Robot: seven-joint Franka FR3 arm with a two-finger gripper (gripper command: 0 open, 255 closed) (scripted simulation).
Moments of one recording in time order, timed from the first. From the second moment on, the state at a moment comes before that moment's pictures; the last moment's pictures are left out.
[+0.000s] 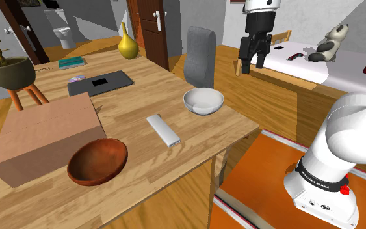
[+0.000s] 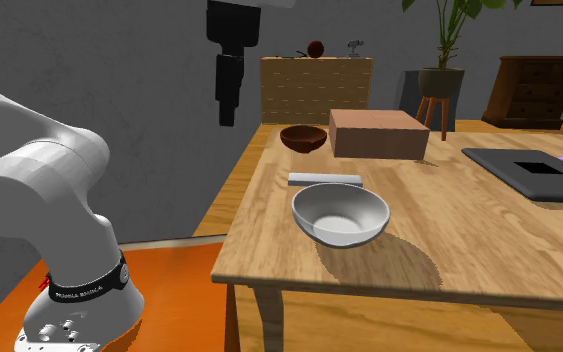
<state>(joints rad) 0.02 -0.74 -0.05 -2.36 0.09 1.49 0.08</state>
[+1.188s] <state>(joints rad) 0.07 -0.31 0.21 -2.29 0.14 1.94 0.38</state>
